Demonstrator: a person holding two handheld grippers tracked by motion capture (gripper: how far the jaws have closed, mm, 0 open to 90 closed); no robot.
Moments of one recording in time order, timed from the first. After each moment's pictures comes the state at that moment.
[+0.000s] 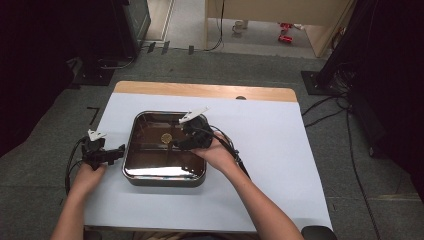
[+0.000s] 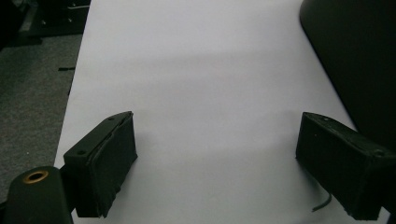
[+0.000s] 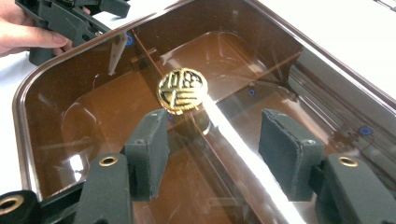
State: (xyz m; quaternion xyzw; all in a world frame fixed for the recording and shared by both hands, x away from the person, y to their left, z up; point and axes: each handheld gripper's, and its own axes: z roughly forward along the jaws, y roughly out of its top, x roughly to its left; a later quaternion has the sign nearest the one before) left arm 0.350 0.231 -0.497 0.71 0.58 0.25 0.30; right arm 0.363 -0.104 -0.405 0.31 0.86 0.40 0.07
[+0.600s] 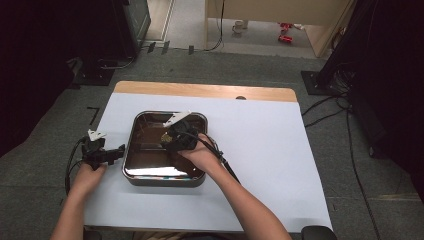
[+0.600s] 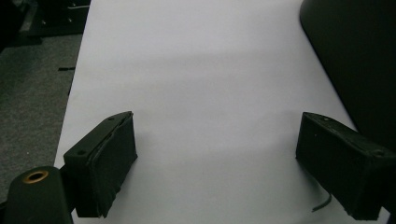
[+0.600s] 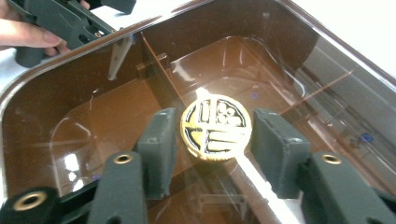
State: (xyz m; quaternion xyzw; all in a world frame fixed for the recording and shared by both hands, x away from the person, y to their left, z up) left arm 0.350 0.231 -0.497 0.71 0.58 0.25 0.30; right arm 0.366 -0.064 -0.423 0.29 0.87 0.39 0.09
